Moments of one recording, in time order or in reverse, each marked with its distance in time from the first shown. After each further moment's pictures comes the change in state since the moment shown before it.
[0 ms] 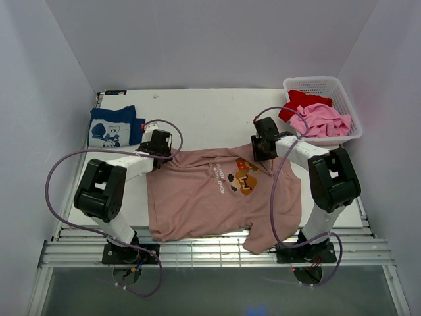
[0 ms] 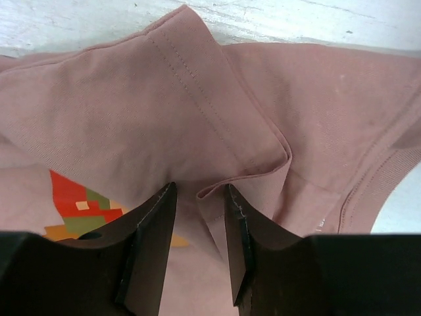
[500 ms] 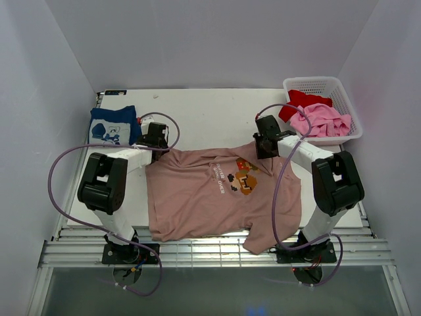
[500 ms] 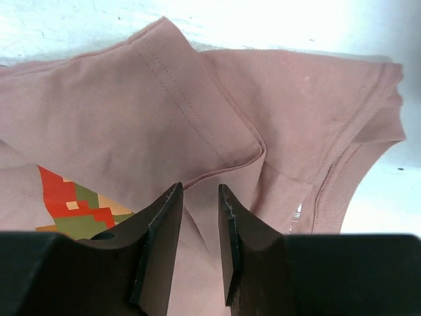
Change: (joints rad) left arm 0.075 0.087 0.090 0.021 -0.024 0.033; right arm 0.000 -0.006 0.009 -0.013 0.048 -0.017
